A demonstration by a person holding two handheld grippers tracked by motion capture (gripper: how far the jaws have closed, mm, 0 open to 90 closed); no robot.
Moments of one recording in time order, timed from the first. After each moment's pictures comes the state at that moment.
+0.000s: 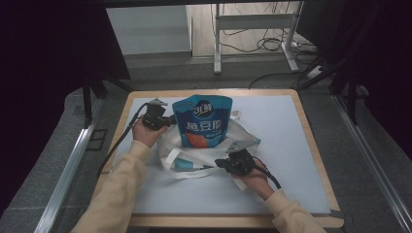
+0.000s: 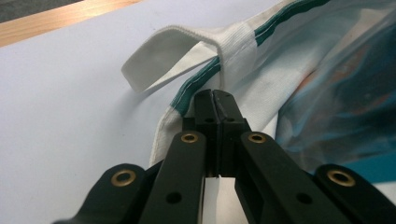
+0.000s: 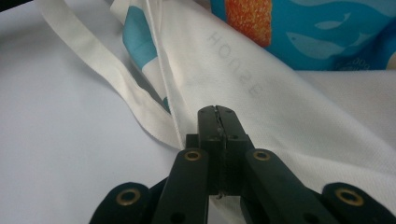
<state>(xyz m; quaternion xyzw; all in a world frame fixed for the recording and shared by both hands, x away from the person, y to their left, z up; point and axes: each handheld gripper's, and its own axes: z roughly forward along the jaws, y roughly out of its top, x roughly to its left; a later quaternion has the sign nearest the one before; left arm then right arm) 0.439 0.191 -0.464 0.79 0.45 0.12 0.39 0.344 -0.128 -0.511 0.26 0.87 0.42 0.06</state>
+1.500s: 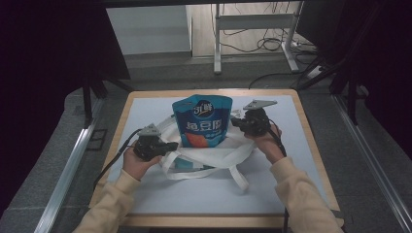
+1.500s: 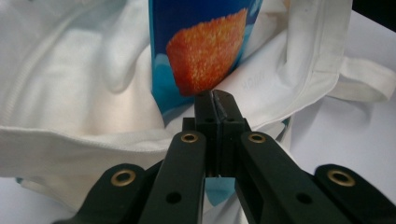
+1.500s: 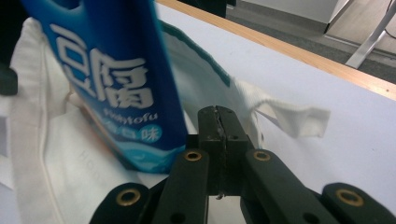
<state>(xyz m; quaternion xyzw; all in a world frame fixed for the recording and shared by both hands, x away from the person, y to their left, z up) 0.339 0.194 -0.472 0.82 0.37 0.09 0.44 0.424 -0.160 -0.430 0.33 0.82 0.44 0.15</state>
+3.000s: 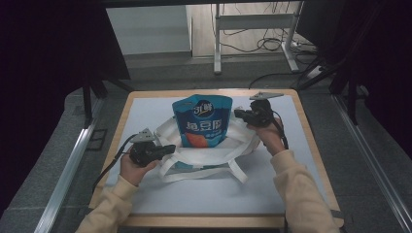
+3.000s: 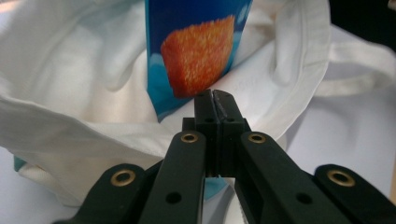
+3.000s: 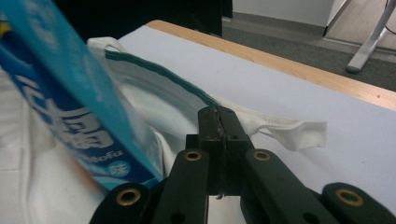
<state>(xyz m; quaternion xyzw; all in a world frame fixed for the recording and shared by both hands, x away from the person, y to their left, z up) 0.322 0.205 -0.475 0.79 0.37 0.10 0.48 0.449 -0.174 -0.425 0.36 0.80 0.47 0.14</state>
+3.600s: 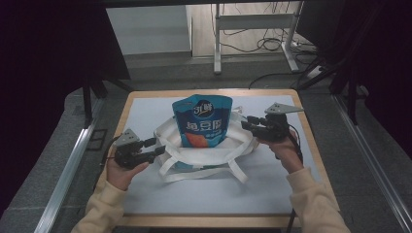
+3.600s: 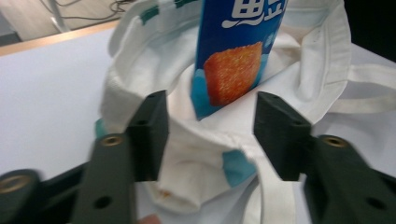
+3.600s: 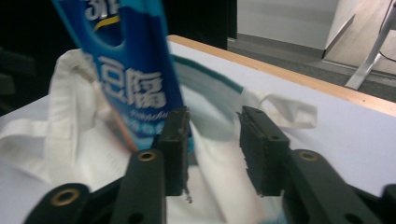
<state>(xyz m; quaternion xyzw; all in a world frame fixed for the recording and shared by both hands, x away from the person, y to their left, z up) 0.295 0.232 -0.457 0.76 0.40 0.17 0.49 0.391 -0.207 -0.413 0.33 0.78 0.50 0.16</state>
